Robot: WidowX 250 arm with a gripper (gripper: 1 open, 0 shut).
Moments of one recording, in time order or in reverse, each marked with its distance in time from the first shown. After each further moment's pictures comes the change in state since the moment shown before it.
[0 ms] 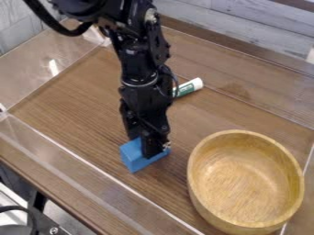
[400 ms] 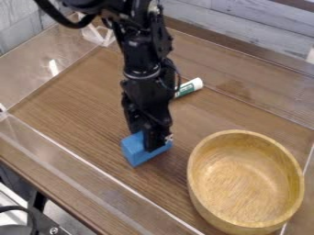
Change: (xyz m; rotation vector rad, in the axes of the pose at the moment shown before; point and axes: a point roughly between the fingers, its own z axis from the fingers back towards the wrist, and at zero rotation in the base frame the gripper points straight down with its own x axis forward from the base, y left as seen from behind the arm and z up) arm 0.005 0.004 0.007 0.000 0.003 0.005
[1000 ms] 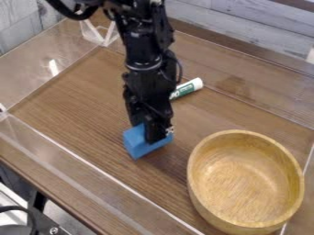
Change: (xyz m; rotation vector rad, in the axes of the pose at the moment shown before) arm 0.007 0.005 0.006 0.009 -0.004 -0.023
